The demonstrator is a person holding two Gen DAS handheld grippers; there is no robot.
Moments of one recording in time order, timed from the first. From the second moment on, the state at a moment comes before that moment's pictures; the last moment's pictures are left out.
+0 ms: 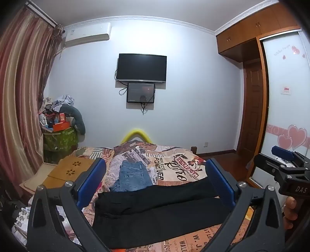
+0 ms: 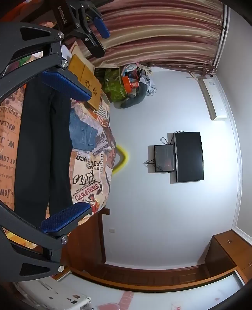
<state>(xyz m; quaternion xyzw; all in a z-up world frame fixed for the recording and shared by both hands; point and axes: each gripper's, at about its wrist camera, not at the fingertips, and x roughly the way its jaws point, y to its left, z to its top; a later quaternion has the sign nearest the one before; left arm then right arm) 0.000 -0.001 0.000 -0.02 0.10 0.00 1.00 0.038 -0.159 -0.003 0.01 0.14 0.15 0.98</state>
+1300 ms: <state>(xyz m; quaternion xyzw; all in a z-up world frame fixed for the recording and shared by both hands) 0.003 -0.007 -0.004 -0.01 0.10 0.00 1.00 0.038 -0.163 0.000 0.01 0.14 0.15 0.98</state>
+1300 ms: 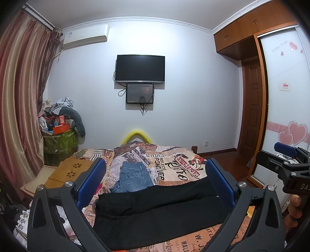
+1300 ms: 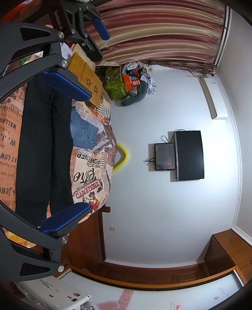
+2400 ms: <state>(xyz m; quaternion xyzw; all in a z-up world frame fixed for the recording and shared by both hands) 0.001 -0.004 -0.003 -0.01 0.09 0.00 1.00 0.035 -0.155 -0.001 0.00 0.14 0.15 0.98</state>
